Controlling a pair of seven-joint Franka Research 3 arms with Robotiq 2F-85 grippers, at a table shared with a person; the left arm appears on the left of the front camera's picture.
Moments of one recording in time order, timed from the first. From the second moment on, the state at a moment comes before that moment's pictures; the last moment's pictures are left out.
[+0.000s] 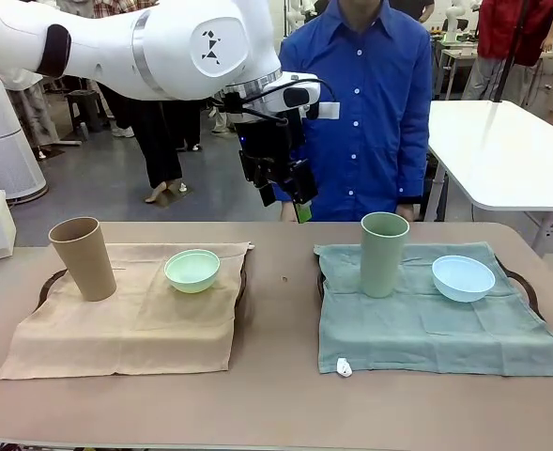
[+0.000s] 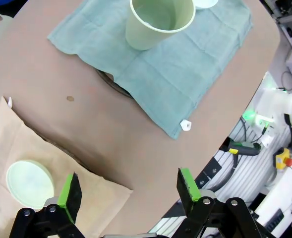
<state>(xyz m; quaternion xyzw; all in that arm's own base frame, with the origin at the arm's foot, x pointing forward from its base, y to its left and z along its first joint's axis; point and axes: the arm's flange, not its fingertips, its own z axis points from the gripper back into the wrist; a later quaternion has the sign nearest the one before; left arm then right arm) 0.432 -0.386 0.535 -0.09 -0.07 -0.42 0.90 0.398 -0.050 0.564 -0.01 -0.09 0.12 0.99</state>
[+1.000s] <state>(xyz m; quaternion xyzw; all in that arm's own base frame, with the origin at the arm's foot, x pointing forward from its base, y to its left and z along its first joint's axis) 0.435 -0.288 0.550 -0.15 -0.10 -0.41 0.89 0.394 -0.078 0.565 0.00 -0.09 0.11 0.99</state>
